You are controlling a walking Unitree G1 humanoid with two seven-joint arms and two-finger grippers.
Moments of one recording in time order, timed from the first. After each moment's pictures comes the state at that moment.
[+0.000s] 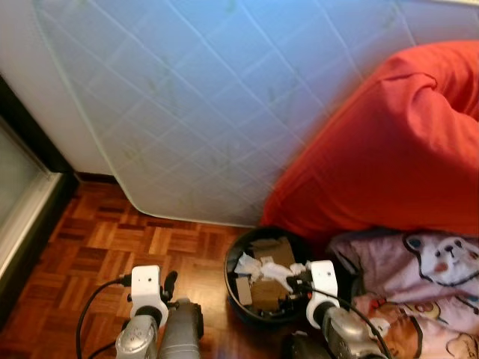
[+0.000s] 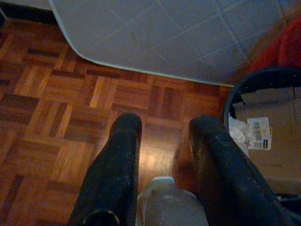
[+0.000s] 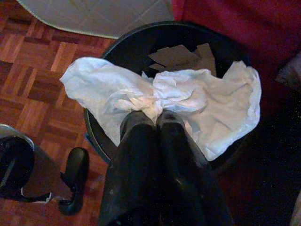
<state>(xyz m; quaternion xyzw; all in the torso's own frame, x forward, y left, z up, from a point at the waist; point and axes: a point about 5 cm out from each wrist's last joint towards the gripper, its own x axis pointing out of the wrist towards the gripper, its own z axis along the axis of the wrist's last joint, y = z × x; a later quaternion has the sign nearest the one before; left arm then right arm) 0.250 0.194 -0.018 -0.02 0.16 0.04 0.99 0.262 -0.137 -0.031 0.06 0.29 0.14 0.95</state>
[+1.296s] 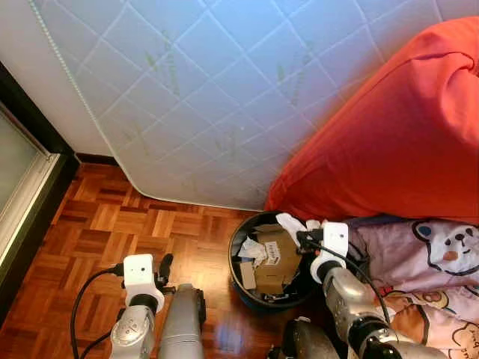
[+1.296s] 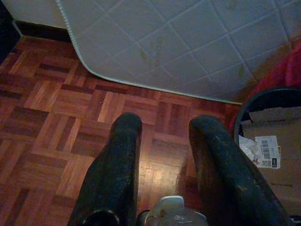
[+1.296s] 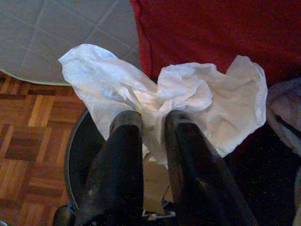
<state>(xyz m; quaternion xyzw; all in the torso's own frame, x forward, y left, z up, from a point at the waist) 0.262 0.198 0.009 -0.02 0.08 0.04 1.00 0.315 -0.146 0.018 0.09 0.19 0.06 0.98</state>
